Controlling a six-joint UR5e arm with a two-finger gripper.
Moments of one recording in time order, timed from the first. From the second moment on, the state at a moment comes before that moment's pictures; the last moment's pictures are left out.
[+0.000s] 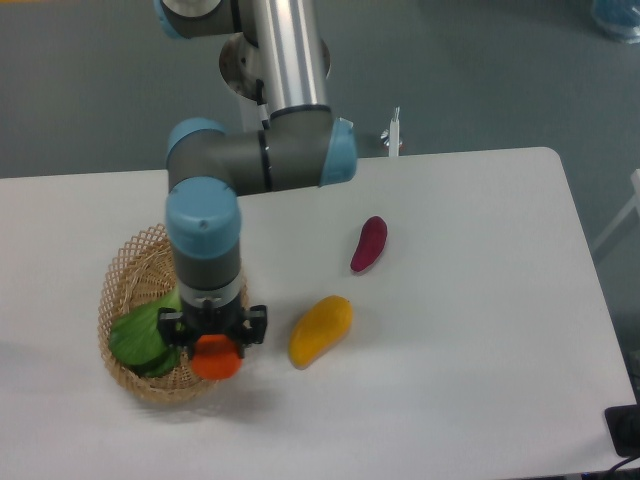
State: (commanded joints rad) arm 2.21 -1.97 -1.57 -0.94 1.46 0.22
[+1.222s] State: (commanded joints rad) arm 2.50 -1.98 -1.55 -0.96 1.58 1.03
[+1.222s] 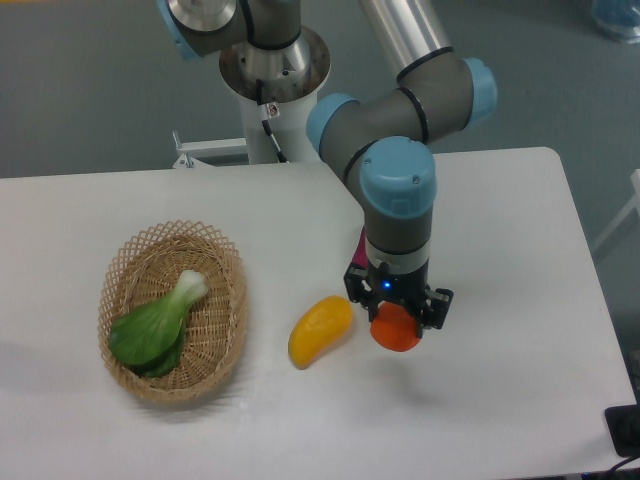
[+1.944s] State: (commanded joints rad) arm 2.52 -1.99 -1.56 -0.96 1.61 1.06
